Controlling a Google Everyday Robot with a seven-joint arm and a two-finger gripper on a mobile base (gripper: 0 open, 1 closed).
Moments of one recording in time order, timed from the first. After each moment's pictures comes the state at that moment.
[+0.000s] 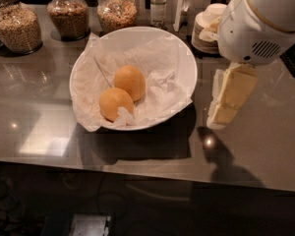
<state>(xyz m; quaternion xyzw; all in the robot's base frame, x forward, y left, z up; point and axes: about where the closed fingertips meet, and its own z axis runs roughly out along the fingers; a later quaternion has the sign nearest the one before) 0.446 -0.109 0.981 -0.68 0.70 0.00 0.20</state>
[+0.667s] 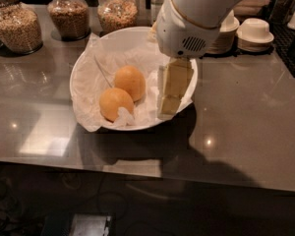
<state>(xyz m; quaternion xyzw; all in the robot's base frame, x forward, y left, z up) 0.477 -0.020 0.964 -0.74 0.64 0.04 0.20</state>
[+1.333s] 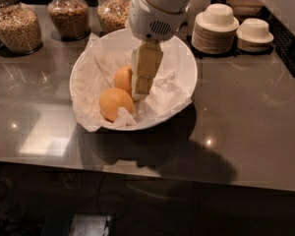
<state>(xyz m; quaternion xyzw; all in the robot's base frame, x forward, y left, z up) 0.524 0.030 0.968 -0.74 0.63 0.04 0.22</state>
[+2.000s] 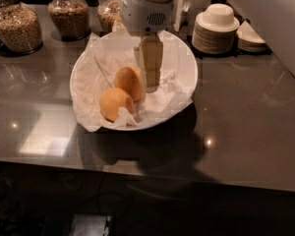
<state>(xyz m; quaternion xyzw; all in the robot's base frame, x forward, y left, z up) 0.537 0.034 0.958 -0.84 0.53 0.03 0.14</state>
